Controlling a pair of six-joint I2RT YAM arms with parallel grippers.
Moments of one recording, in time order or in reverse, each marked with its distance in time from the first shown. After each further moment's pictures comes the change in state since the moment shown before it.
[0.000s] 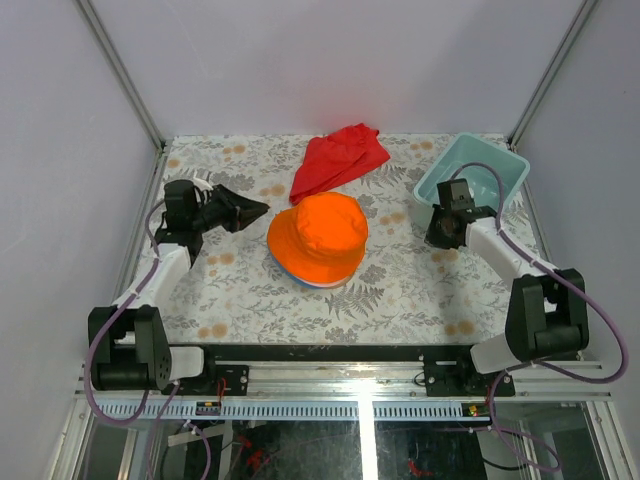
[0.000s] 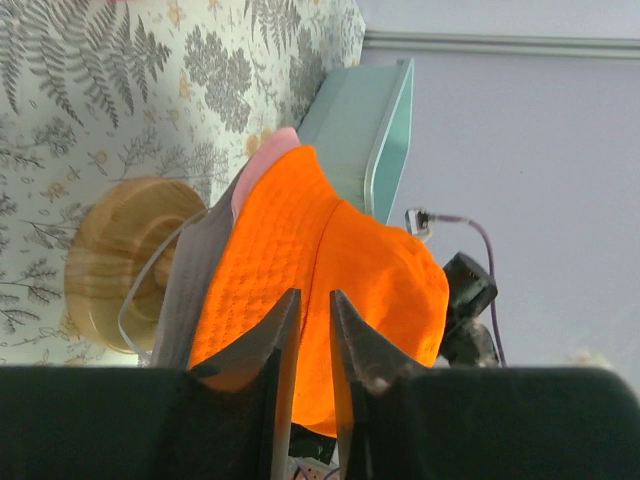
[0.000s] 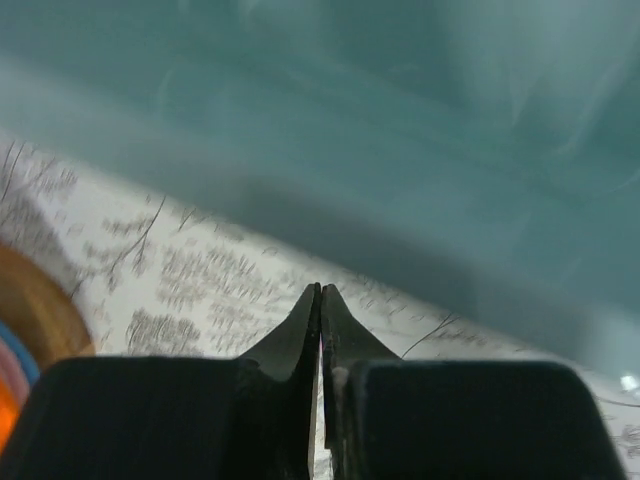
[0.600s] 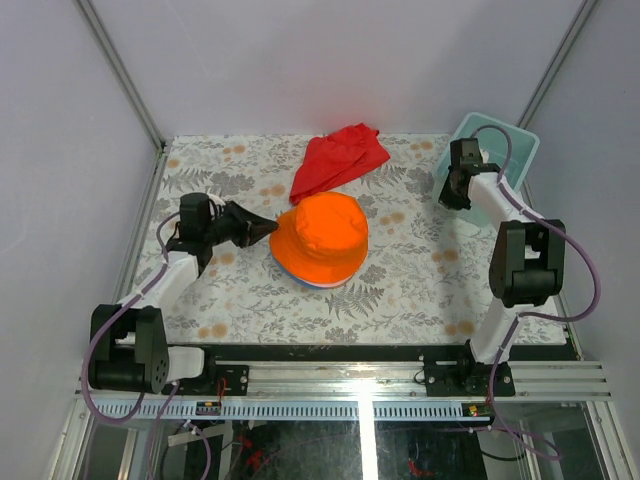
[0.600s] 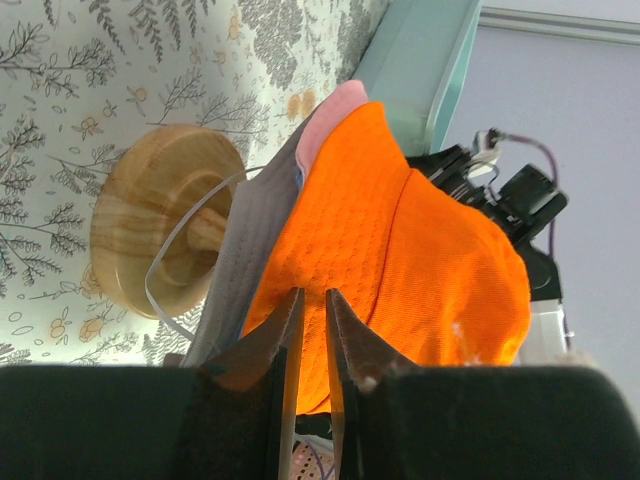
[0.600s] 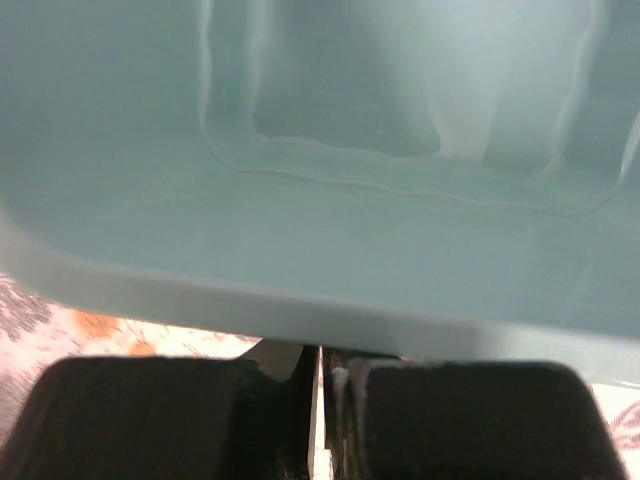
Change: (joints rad) left arm -0.087 -0.006 -0.099 -0.006 -0.052 -0.019; right arm -0.148 0.369 0.423 -0.058 0.126 -0.051
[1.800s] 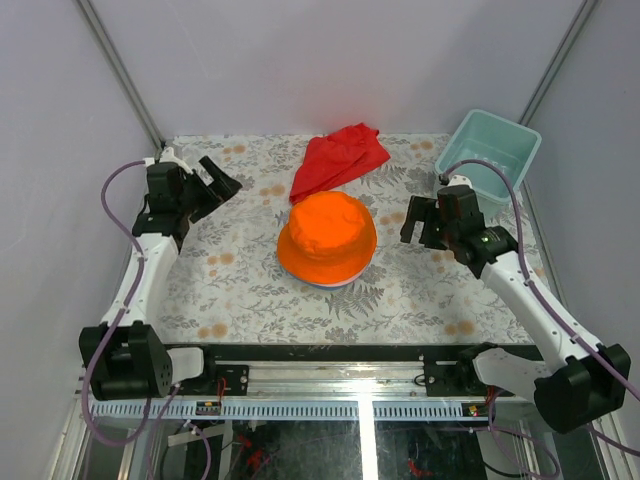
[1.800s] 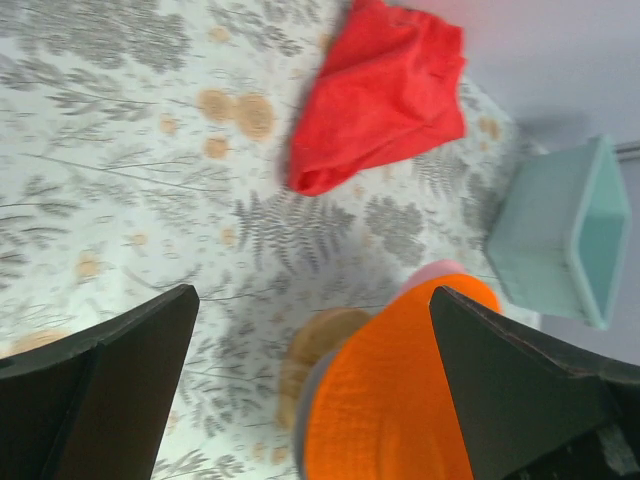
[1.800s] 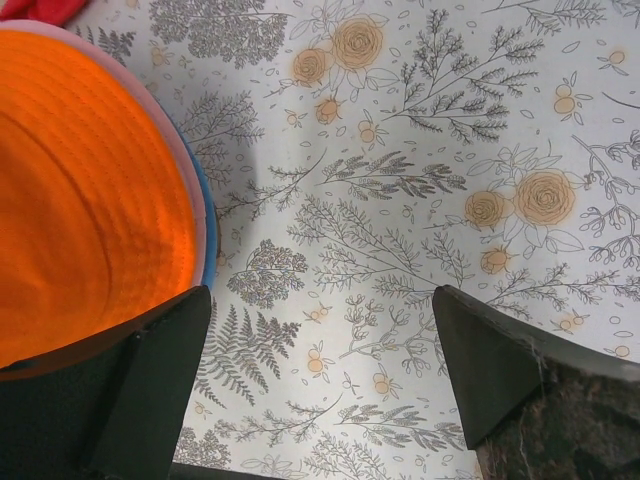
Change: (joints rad) left arm 0.114 -0.020 0.322 -0.324 -0.402 0.545; right arm 0.322 -0.690 -0.400 -0.003 -0.089 0.031
